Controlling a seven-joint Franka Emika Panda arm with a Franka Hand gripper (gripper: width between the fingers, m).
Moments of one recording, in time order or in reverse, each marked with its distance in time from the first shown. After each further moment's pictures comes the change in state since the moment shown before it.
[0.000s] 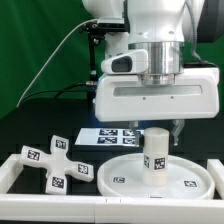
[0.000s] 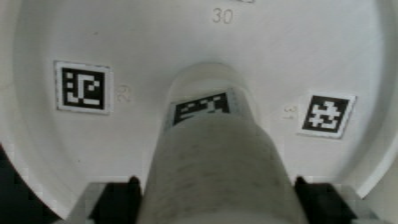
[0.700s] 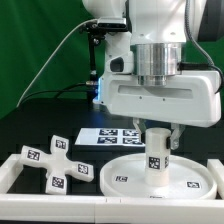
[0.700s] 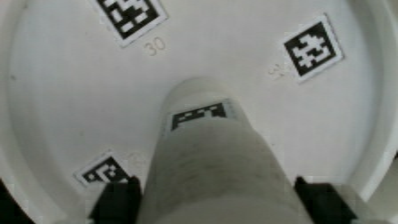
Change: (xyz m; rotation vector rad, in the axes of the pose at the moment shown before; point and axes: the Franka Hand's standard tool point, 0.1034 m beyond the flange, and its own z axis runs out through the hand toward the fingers) arm -0.004 0.000 0.001 0.007 -0.037 0.736
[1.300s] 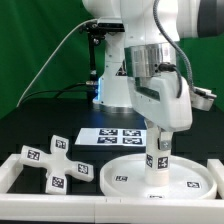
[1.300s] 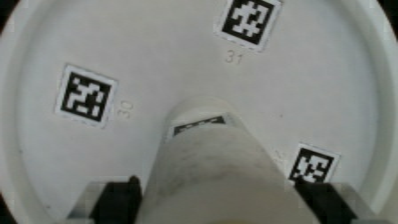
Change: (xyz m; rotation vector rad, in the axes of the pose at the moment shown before) arm -0.002 0.000 0.000 0.036 -0.059 0.649
